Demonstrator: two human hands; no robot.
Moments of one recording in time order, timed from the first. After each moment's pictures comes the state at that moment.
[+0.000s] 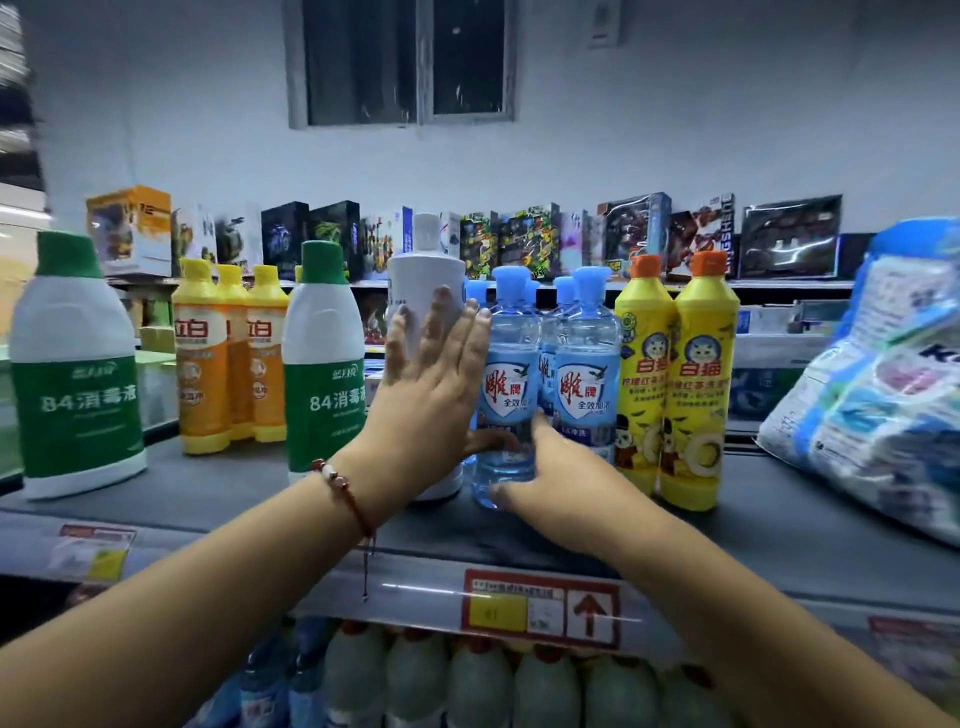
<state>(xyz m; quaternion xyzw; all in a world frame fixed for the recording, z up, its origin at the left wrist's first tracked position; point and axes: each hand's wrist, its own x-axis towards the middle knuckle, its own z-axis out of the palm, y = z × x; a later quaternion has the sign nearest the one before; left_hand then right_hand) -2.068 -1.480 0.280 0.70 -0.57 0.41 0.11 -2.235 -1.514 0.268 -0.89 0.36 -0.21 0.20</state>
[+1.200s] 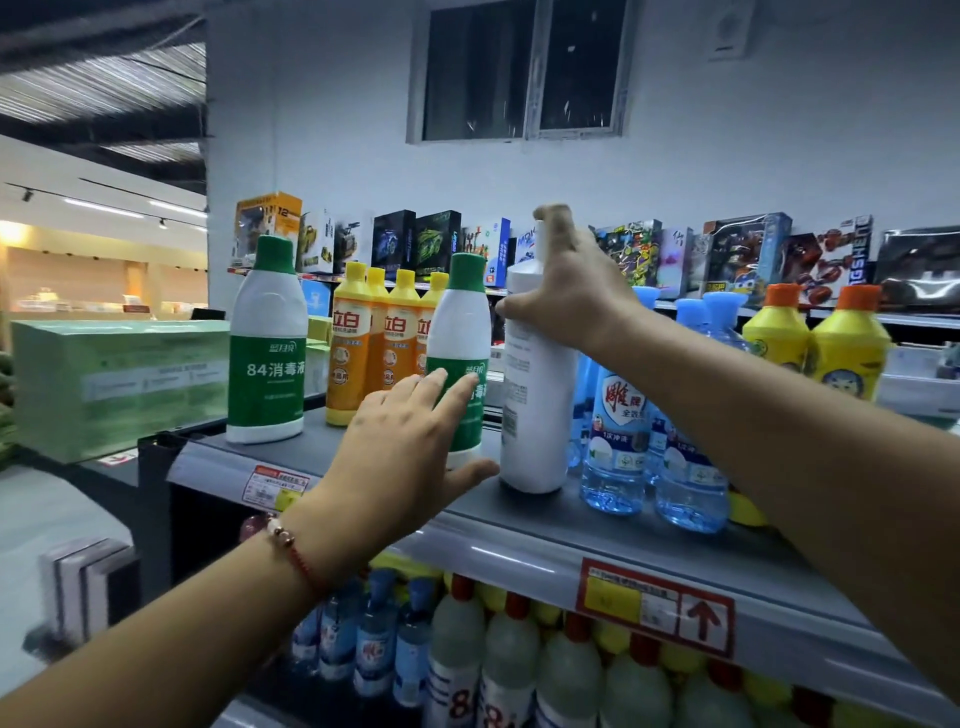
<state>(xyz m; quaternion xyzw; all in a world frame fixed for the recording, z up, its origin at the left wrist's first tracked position) -2.036 -1.347 0.254 0.78 -0.49 0.37 0.14 -2.137 -1.484 0.389 -0.89 0.18 -0.42 0.07</state>
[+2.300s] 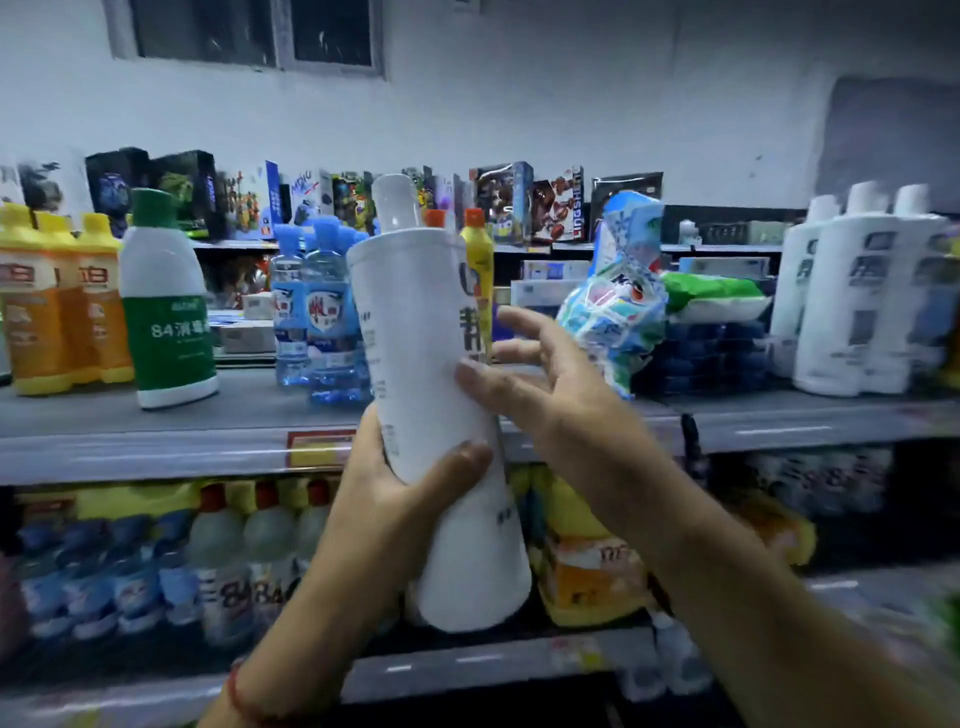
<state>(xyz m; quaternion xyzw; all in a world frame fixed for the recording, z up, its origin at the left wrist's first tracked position) -2.304 -1.355 0.194 0.39 -0.54 -0.24 0.71 -2.443 -1.420 0.254 -0.75 0.21 -0.46 0.43</state>
